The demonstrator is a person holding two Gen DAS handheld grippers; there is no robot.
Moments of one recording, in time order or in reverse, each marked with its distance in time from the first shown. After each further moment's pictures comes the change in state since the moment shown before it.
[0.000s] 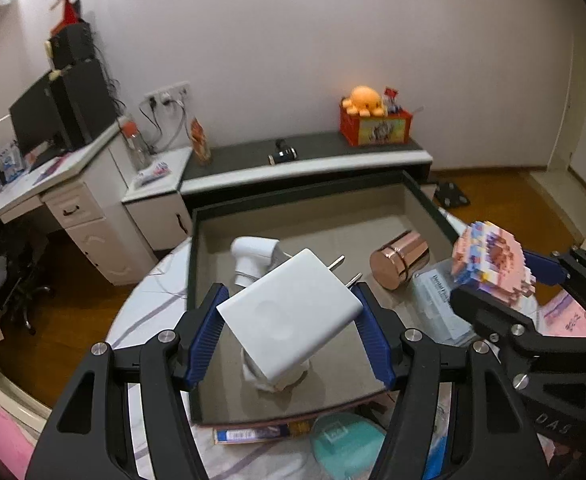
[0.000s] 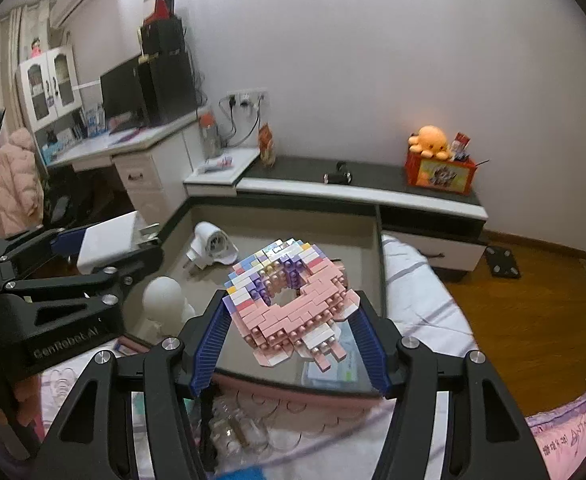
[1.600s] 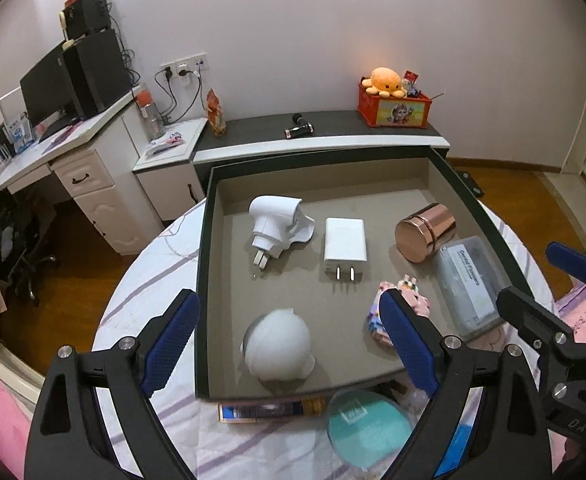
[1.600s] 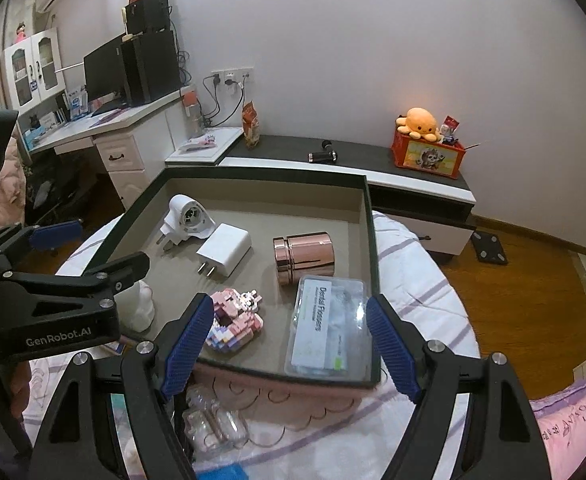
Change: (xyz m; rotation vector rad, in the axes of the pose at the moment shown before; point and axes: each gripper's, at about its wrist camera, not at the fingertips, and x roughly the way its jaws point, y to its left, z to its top) left arm 0.000 0.018 -0.022 -0.068 0.061 0.036; right arm -0.002 -0.001 -0.010 0.006 0.039 -0.075
